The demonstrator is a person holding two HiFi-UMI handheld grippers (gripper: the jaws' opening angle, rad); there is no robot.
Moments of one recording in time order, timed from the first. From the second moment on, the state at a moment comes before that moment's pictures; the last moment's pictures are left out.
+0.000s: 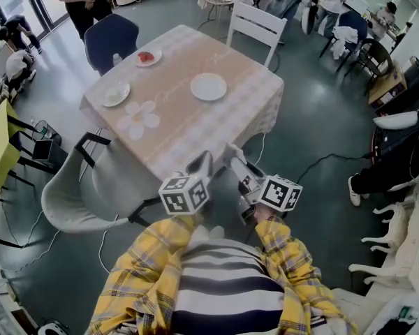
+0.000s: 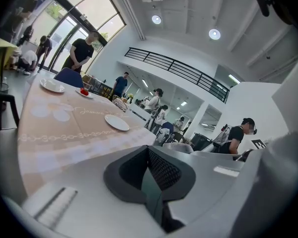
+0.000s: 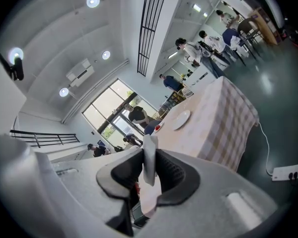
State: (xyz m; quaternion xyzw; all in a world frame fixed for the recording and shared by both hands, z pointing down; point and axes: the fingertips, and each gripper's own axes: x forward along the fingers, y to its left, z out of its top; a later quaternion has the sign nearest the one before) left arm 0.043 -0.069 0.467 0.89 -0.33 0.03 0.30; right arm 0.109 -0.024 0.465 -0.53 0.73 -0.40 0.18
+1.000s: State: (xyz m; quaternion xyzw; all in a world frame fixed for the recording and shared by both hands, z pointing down) left arm 0.089 -0.228 0.474 0.88 -0.34 0.03 0.32; right arm 0.146 -0.192 0.479 -0.51 0.73 -0.43 0.16
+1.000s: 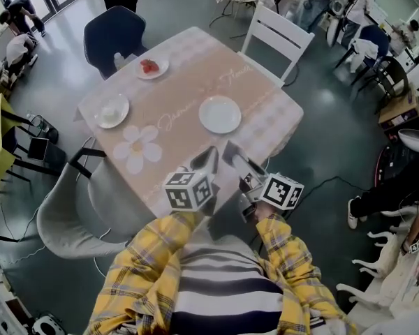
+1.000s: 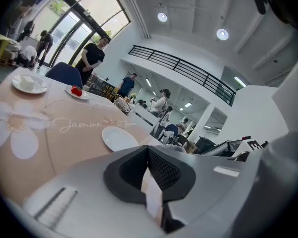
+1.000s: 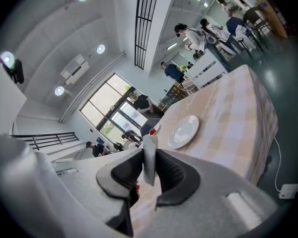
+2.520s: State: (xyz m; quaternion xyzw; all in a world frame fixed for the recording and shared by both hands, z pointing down) left arm 0.125 -0.373 0.509 0.80 -0.49 0.02 0.35; right arm 0.174 -0.363 0.531 -0.36 0.77 -0.53 0.05
